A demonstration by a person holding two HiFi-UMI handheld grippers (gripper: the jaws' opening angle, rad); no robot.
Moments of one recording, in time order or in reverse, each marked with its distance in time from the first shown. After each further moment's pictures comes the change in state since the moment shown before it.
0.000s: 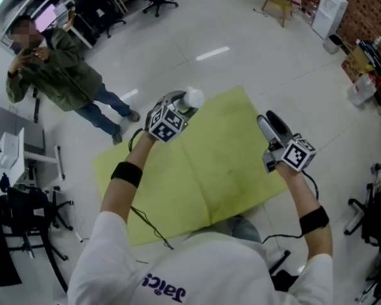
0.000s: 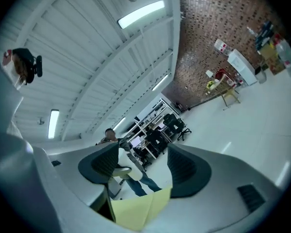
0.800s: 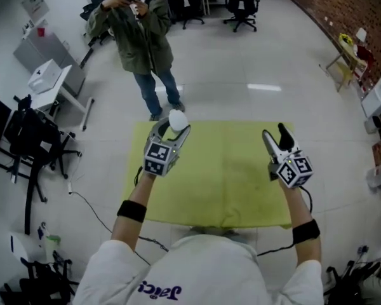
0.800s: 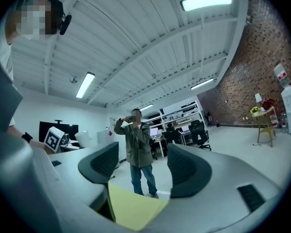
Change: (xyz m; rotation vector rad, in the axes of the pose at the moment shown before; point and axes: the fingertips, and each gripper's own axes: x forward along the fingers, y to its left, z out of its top) left arm -0.307 0.006 -0.137 -0.556 -0.146 0.594; right arm 0.110 0.156 -0.085 -0.496 0.127 0.219
